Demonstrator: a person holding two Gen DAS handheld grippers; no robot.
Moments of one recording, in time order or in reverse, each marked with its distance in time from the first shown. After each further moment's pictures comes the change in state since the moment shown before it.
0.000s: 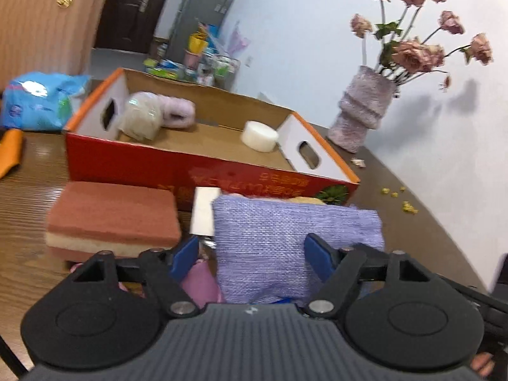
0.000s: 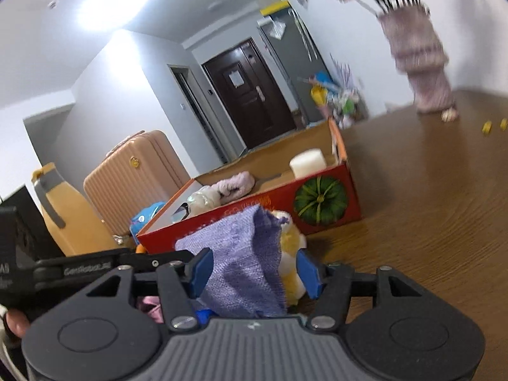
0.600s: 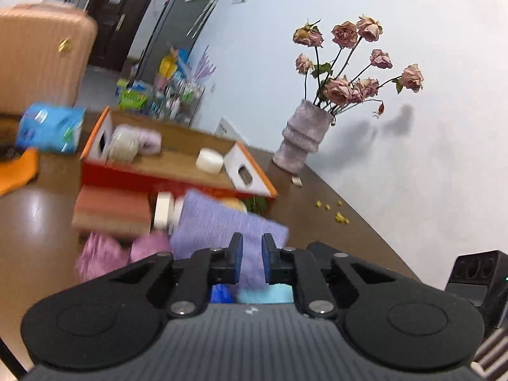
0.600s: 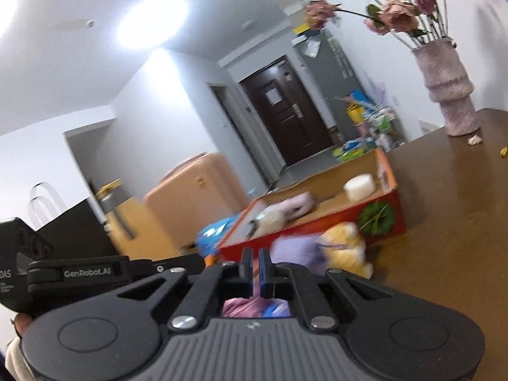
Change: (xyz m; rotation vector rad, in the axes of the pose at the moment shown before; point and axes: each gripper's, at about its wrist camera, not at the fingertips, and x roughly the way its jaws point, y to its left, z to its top) left arm -0.144 -0.037 -0.028 -0.016 -0.080 -0.123; right arm -0.093 0.063 -0.011 -0.029 -0.060 0.156
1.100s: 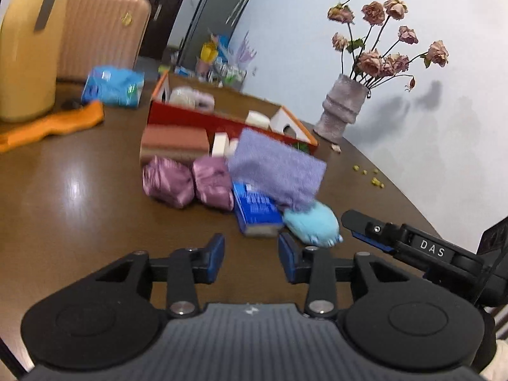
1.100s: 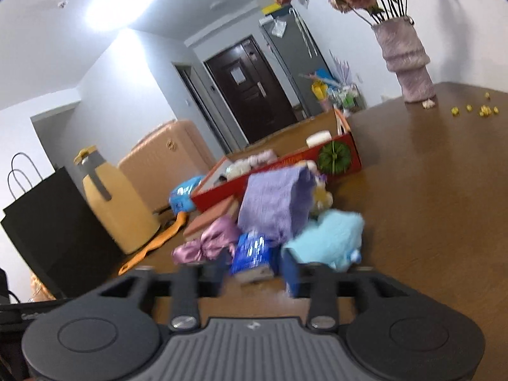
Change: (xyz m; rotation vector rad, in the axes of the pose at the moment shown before) left arm -0.043 0.009 -0.064 0.013 0.020 0.178; right arm -0.027 0.002 -0.049 0.018 0.045 -0.167
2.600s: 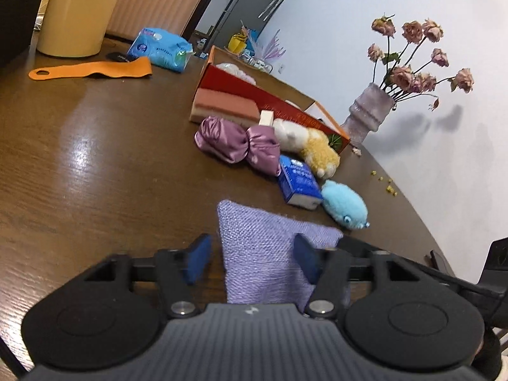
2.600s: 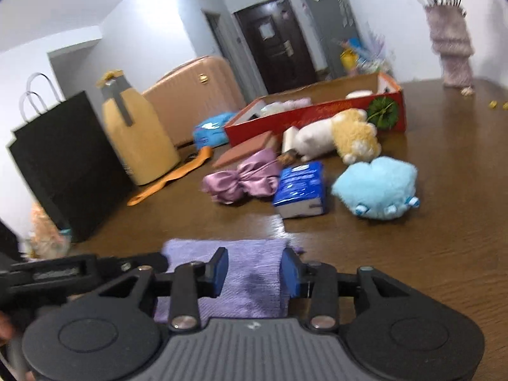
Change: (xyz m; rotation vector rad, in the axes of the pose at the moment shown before) left arm -0.010 0.056 -0.052 -0.176 0.025 0.006; right arm 0.021 0.055 -0.045 -0.171 0.192 -0.018
